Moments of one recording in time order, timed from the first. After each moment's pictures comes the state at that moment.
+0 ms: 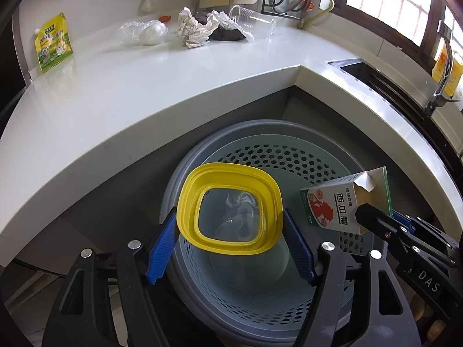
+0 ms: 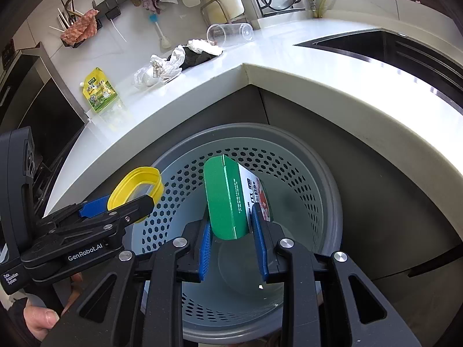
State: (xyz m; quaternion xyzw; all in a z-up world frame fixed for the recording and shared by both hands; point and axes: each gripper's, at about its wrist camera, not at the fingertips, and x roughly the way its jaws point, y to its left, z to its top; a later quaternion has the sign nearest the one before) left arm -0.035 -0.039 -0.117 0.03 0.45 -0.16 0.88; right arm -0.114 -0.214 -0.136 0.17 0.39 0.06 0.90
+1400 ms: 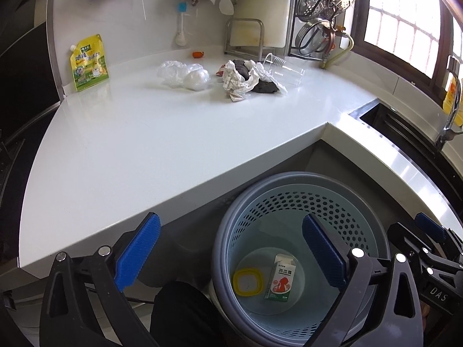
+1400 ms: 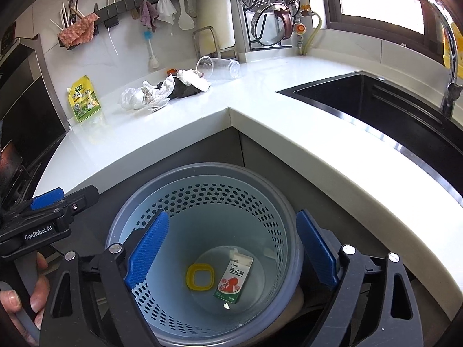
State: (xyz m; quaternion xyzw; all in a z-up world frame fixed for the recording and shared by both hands) left arm -0.033 -0.002 -0.068 0.02 0.37 -0.10 0.92; right arm -0.125 -0.207 -0.093 0.09 0.34 -0.03 0.94
